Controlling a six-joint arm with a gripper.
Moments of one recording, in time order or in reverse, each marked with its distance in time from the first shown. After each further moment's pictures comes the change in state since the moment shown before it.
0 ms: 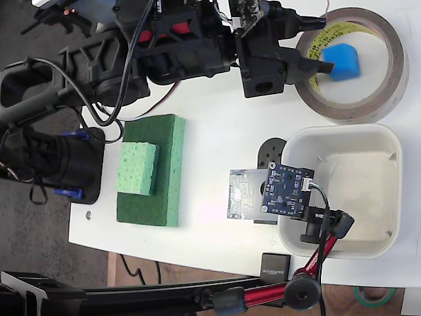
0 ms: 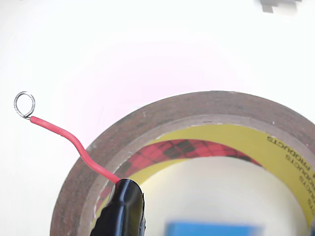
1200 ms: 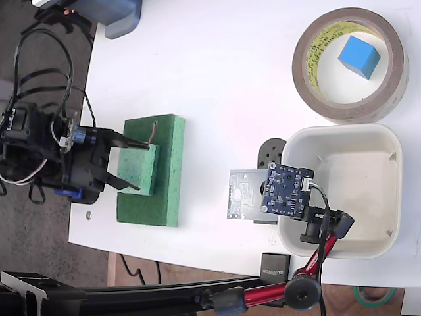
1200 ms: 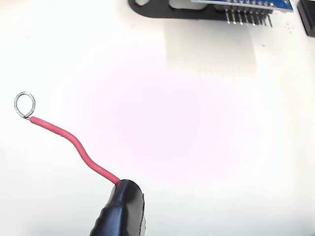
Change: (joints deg) arm 6.2 110.0 87.6 28.7 8.2 -3.3
